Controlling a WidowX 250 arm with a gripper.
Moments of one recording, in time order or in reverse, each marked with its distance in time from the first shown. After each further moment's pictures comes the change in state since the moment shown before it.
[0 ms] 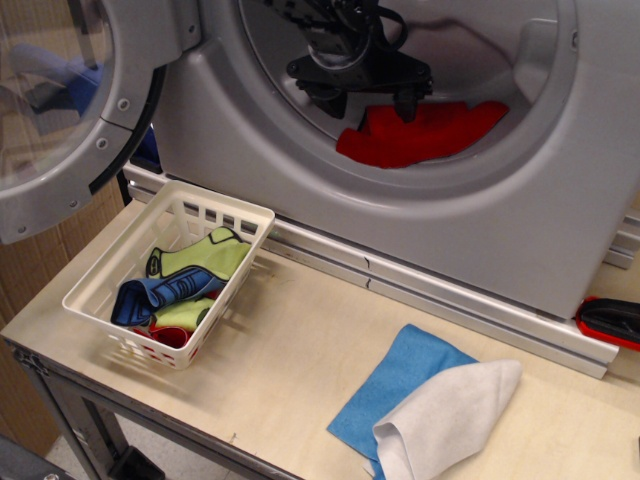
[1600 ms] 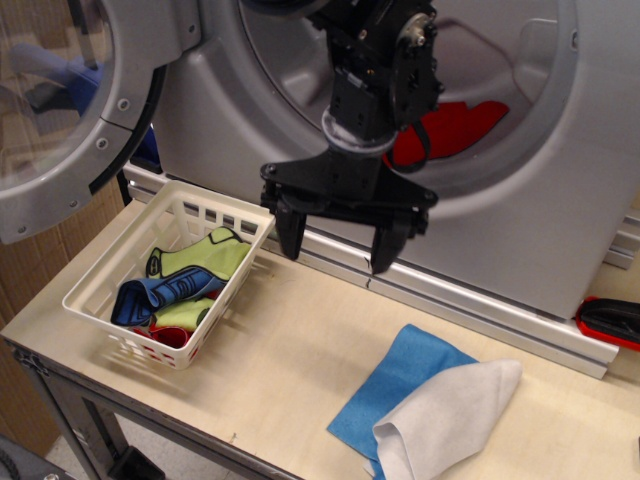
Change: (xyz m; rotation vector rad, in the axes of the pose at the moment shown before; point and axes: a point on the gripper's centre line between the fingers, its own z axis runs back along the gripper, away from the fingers) arm -0.116 -0.011 0.070 0.308 0.531 0.043
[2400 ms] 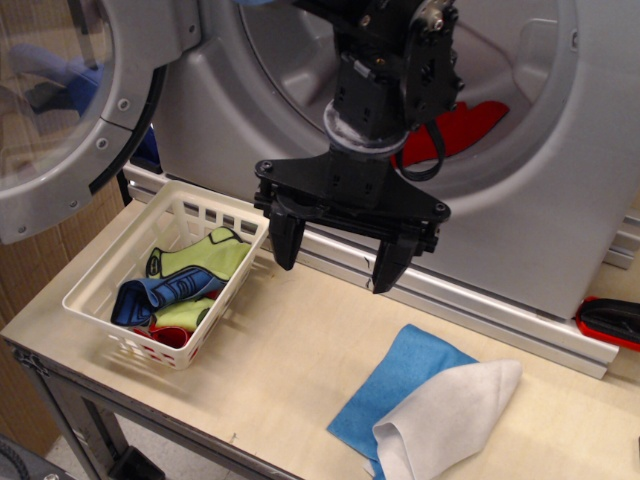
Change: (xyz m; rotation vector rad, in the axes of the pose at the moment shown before) arm -0.034 -0.001 0.031 0.015 0.032 -0.085
